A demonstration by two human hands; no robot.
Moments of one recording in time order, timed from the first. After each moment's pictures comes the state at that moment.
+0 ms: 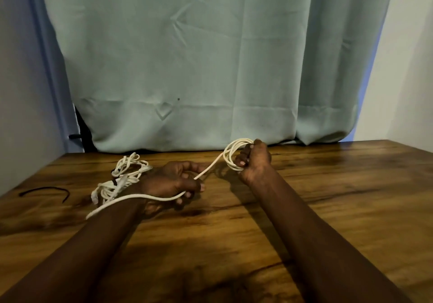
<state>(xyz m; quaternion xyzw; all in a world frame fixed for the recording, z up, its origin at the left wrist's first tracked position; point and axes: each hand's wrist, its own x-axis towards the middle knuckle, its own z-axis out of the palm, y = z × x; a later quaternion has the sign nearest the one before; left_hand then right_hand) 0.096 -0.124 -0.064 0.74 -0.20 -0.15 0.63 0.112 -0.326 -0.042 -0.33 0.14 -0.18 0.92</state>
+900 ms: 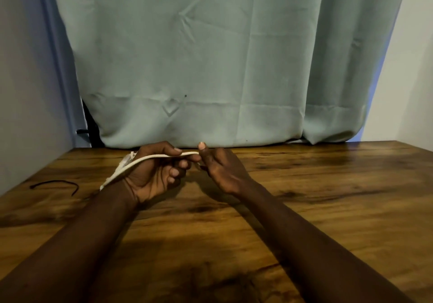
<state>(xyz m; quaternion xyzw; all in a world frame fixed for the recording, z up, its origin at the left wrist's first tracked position) 0.100 -0.088 -0.044 0.53 -0.20 -0.27 0.78 0.095 -0.279 -0.068 -0.88 -0.15 -0.22 0.39</state>
